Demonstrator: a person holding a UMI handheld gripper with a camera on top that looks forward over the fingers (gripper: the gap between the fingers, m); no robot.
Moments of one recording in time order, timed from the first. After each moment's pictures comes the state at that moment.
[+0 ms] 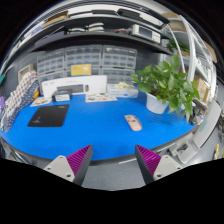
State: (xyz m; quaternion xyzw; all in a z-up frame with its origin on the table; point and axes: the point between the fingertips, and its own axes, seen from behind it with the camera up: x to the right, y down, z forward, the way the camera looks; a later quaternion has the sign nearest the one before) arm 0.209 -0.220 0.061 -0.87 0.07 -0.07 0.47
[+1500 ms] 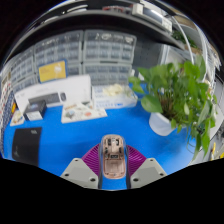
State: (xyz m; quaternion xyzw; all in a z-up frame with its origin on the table) arm 0.293 -0.010 0.060 -0.90 0.11 -0.09 0.42
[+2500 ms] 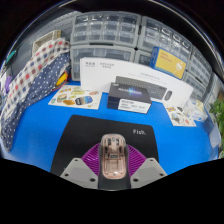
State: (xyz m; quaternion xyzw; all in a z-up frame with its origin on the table) arm -0.110 0.072 -0.009 -0.91 -0.07 -0.02 0.40
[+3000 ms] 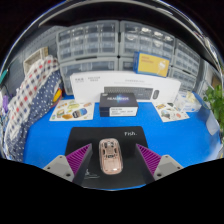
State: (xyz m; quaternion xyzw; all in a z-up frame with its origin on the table) arm -0.098 0.057 0.039 -0.91 0.01 0.00 0.41
